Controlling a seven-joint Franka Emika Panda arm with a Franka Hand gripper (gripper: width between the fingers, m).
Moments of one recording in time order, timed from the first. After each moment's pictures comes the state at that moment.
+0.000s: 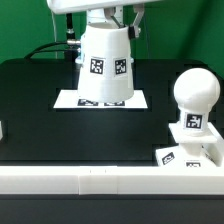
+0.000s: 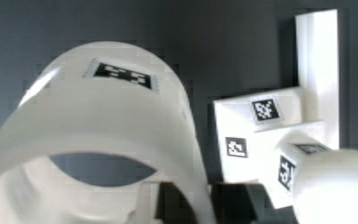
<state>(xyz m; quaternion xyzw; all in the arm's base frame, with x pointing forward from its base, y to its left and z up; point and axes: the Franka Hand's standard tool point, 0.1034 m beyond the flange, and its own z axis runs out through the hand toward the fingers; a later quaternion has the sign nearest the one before) 0.566 0.000 0.179 -0.99 0.08 0.04 0.07</state>
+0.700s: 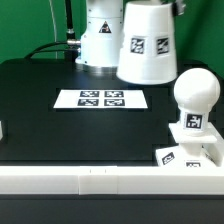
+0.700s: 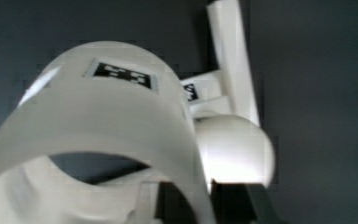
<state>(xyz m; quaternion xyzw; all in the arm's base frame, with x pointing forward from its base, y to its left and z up) 0.596 0.064 0.219 -0.98 0.14 0.04 0.10</state>
